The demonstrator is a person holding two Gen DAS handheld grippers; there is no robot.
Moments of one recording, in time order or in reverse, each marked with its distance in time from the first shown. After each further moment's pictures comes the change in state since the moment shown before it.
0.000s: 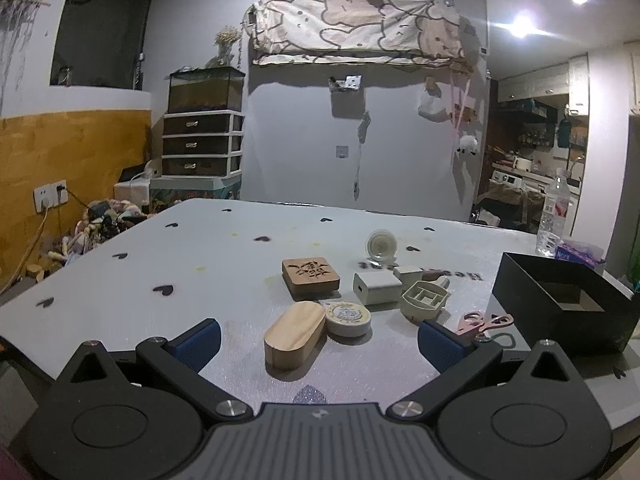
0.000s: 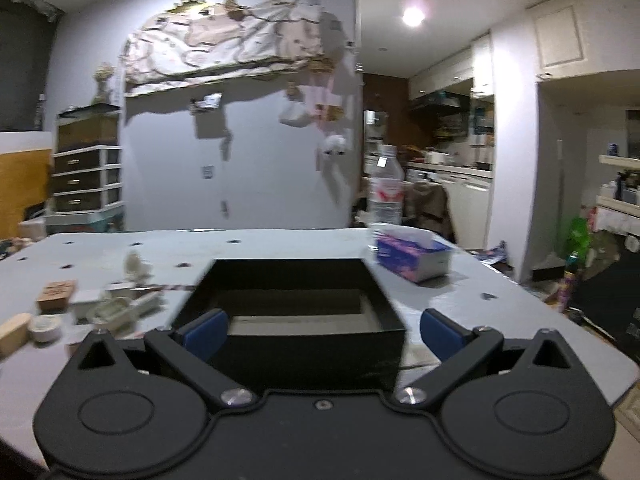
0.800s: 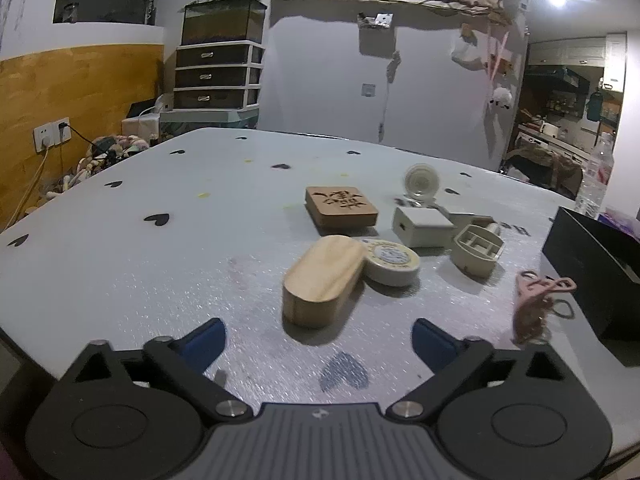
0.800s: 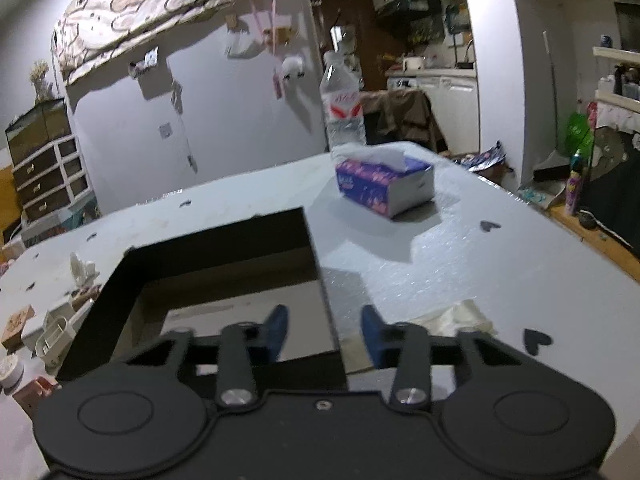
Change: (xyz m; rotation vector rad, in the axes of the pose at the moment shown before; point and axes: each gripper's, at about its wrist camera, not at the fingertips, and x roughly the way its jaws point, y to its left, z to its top) left arm 0.074 0.024 -0.023 -0.053 0.183 0.039; right arm 0.105 -0.066 0.012 0.181 0.263 0.030
